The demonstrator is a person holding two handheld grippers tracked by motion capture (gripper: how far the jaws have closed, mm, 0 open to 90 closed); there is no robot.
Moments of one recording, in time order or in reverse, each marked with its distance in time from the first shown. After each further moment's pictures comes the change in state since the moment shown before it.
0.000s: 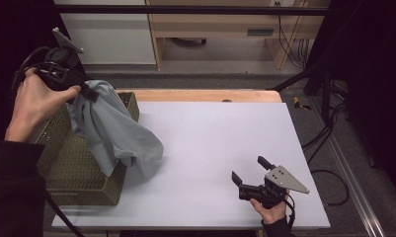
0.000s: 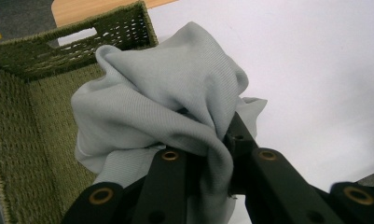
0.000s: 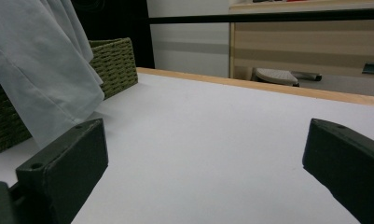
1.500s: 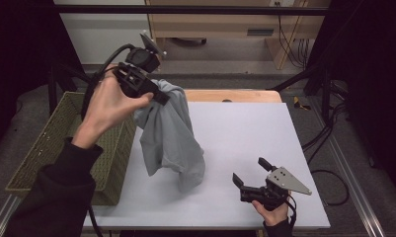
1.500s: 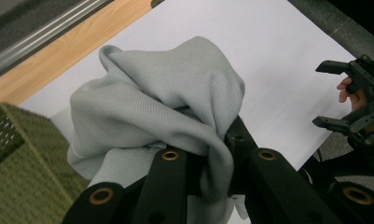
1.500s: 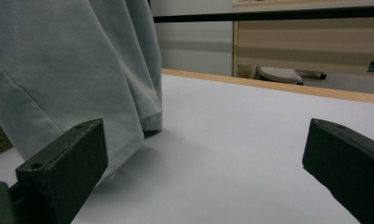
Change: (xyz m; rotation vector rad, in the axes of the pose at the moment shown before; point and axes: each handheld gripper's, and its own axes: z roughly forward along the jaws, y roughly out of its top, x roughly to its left) left arm -0.161 0.032 0.019 -0.069 -0.148 0.363; right arm -0.001 0.000 -0.006 0.004 0.021 -0.001
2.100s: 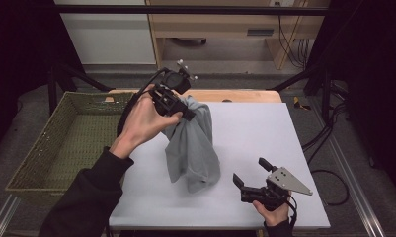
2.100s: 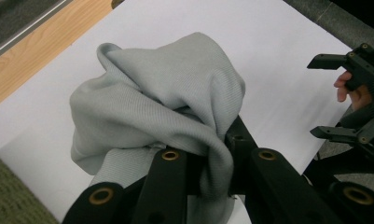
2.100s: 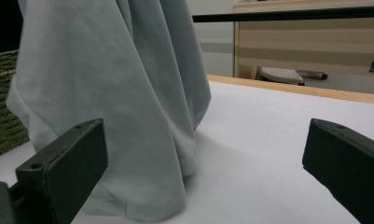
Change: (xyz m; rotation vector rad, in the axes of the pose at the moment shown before) left arm -0.024 0.001 0.071 0.025 -0.067 0.093; right arm 0.000 0.000 -0.001 -0.001 -0.001 0.012
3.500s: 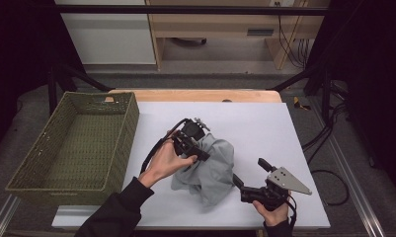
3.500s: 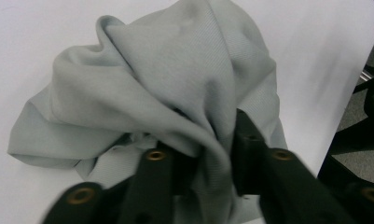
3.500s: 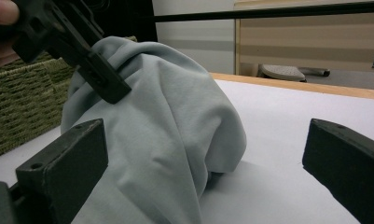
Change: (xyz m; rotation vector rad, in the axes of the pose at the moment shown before) left arm -0.015 -0.056 0.125 0.004 -0.160 0.065; right arm -0.002 -0.002 0.001 0.009 0.009 0.002
